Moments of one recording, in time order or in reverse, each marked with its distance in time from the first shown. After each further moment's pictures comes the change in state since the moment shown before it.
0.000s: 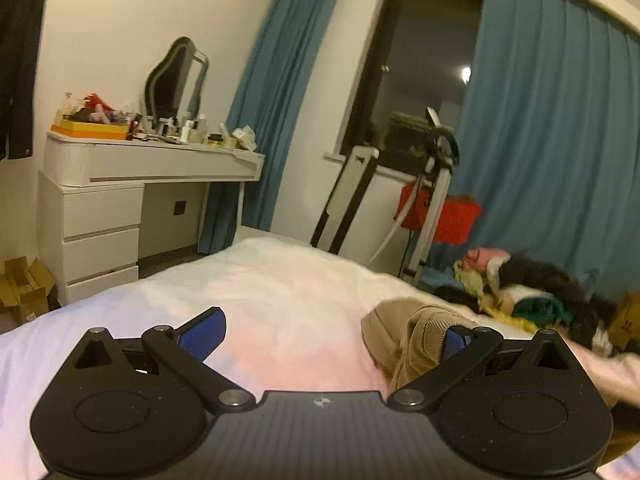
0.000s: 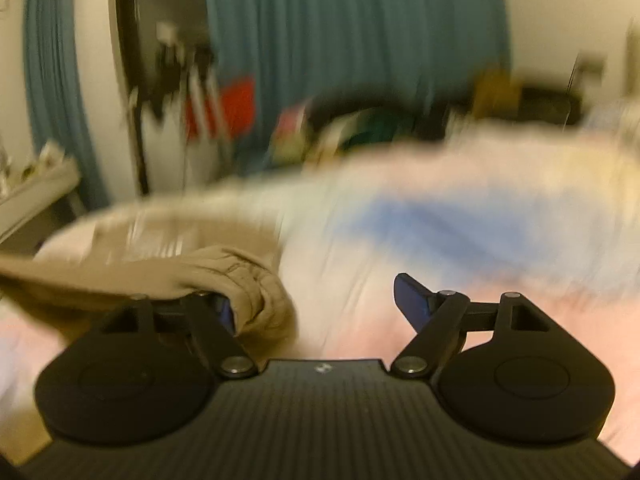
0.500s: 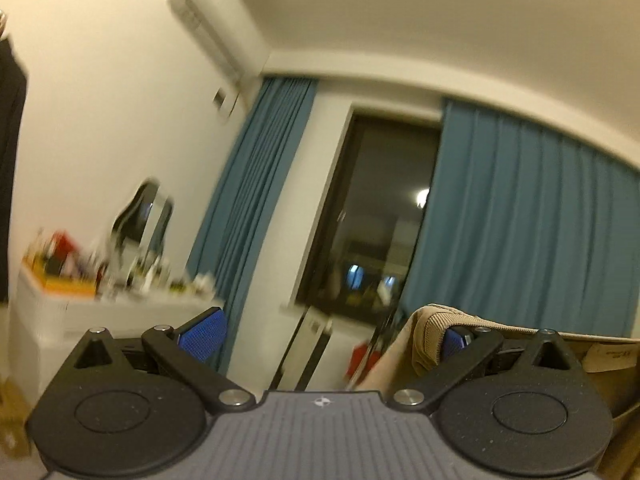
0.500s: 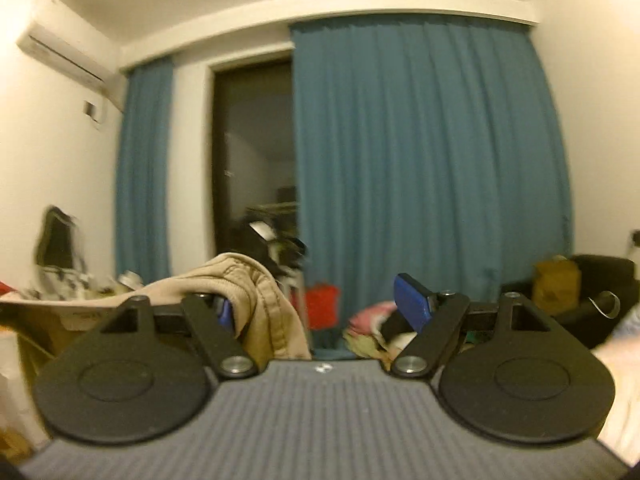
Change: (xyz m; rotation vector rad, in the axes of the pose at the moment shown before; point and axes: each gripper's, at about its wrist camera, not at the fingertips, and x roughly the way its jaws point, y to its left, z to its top) left arm -0.138 0.009 0.261 0.001 -0.364 -0.155; right arm -0.162 0.019 0.254 -0.063 -0.371 0.307
